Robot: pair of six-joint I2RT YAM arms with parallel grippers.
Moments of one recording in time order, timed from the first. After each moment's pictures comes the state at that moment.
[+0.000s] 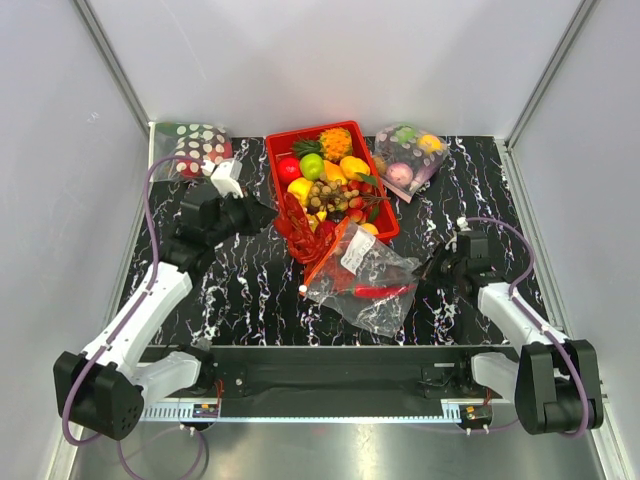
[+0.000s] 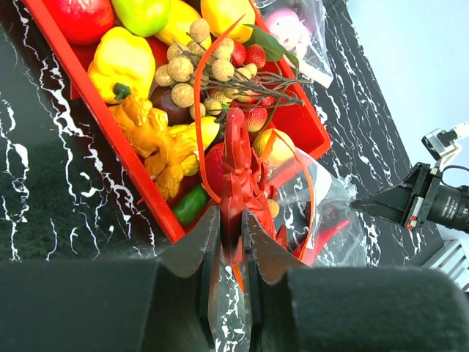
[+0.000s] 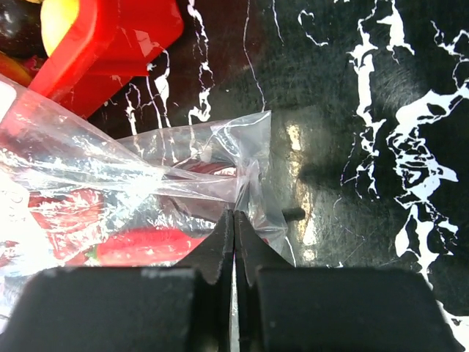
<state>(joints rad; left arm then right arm) -0.32 1.07 0.88 -0.17 0.28 -0.47 0.08 1.10 0.47 -0.17 -0.31 0.57</state>
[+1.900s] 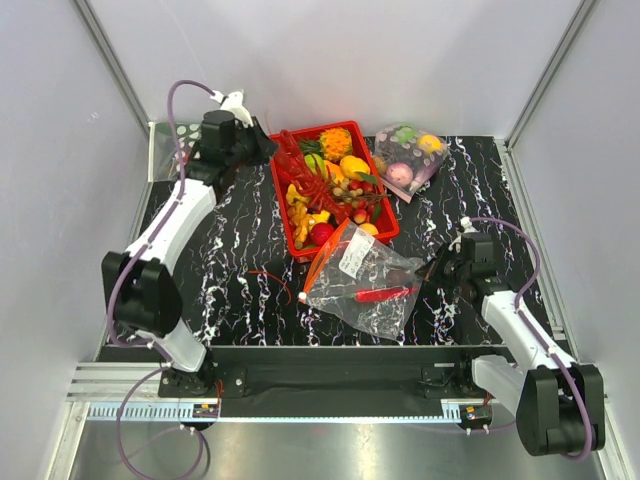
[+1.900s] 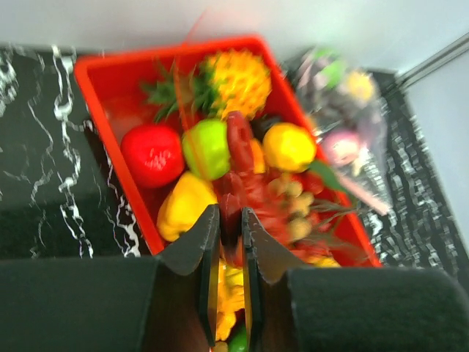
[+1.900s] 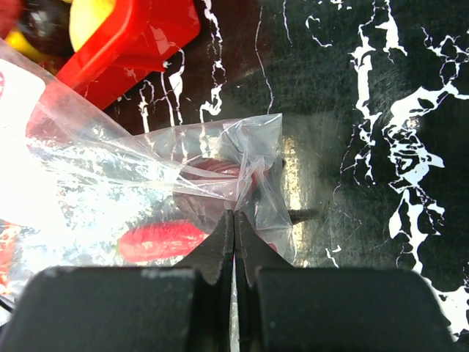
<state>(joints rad) -0.25 1.62 1.49 -0.19 0.18 -0.39 0.08 1.00 0.47 -0.24 -0.30 0.55</state>
